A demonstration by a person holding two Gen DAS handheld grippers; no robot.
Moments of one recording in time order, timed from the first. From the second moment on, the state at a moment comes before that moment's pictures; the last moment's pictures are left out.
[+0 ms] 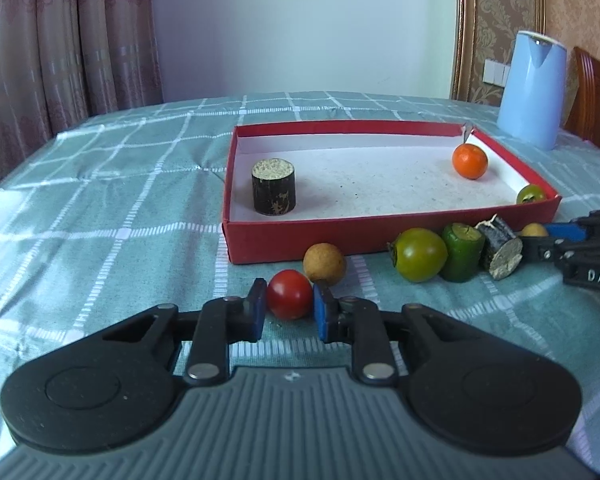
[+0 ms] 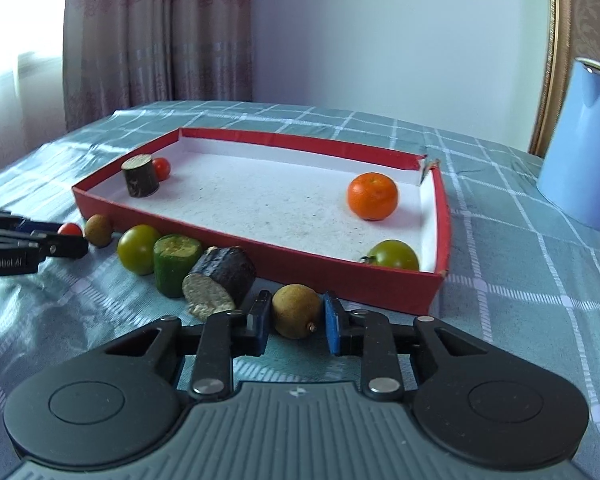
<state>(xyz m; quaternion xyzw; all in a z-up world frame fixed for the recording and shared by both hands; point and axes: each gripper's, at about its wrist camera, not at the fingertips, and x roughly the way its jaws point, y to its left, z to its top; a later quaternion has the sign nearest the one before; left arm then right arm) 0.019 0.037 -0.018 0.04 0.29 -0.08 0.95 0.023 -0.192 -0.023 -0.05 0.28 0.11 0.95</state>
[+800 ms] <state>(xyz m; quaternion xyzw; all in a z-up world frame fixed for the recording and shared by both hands) 0.004 0.028 -0.014 0.08 0.26 -0.01 0.96 0.018 -0.197 -0.021 -0.04 0.27 0.11 0.96</state>
